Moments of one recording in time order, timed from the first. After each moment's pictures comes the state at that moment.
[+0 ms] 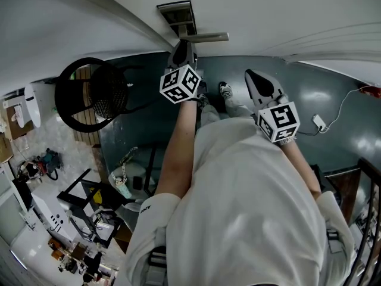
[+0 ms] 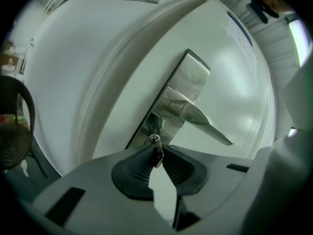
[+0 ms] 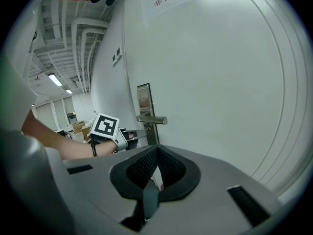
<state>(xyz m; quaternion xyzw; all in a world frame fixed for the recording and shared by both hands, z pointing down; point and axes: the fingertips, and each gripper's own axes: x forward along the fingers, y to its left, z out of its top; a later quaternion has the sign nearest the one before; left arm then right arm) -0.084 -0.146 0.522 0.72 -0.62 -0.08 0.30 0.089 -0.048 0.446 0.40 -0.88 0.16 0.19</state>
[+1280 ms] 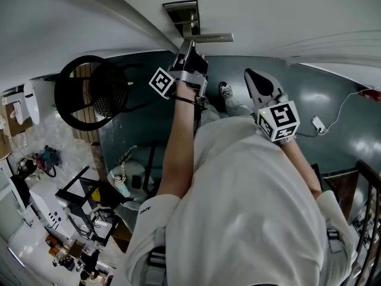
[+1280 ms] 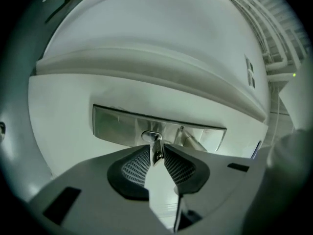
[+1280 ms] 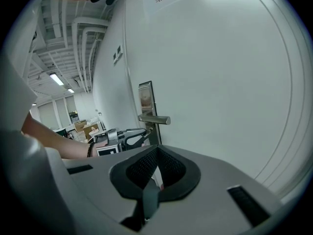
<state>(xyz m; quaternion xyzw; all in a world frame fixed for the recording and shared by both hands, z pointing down) -0.090 -0.147 0.524 0.54 -0.32 -0.50 0.59 0.077 -0.056 0.447 0.39 -0.89 0.16 0.19</state>
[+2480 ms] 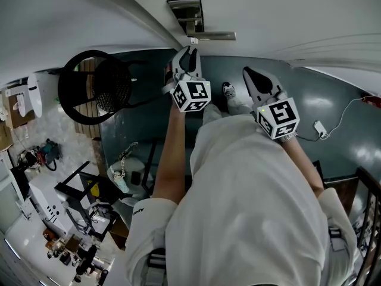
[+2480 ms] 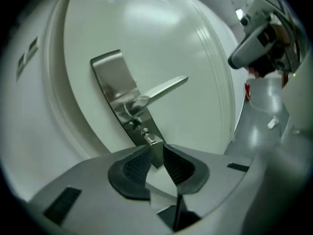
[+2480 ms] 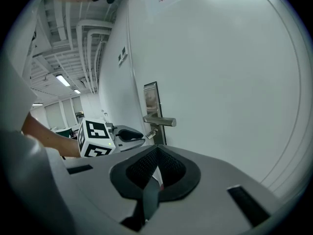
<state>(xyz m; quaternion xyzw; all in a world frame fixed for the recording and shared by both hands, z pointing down) -0.072 -0.106 0.526 0.76 -0.55 0.34 -0.02 0.066 -0.053 0.444 0.36 -0.90 0.16 0.19</state>
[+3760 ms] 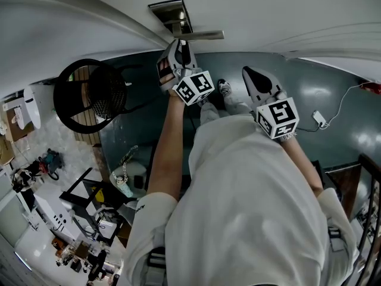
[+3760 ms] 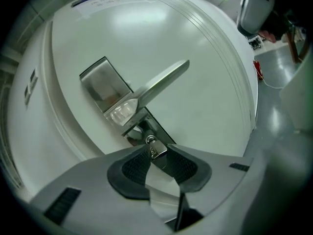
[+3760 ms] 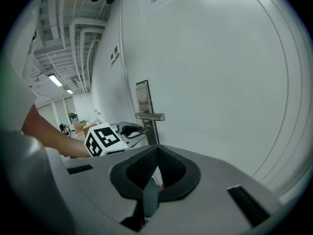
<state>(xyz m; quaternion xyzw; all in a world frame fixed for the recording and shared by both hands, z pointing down) -0.067 -0.142 0.531 0.70 -0.60 0.37 -0.12 0.093 -0.054 0.454 0.40 -0.88 0.17 0.19</state>
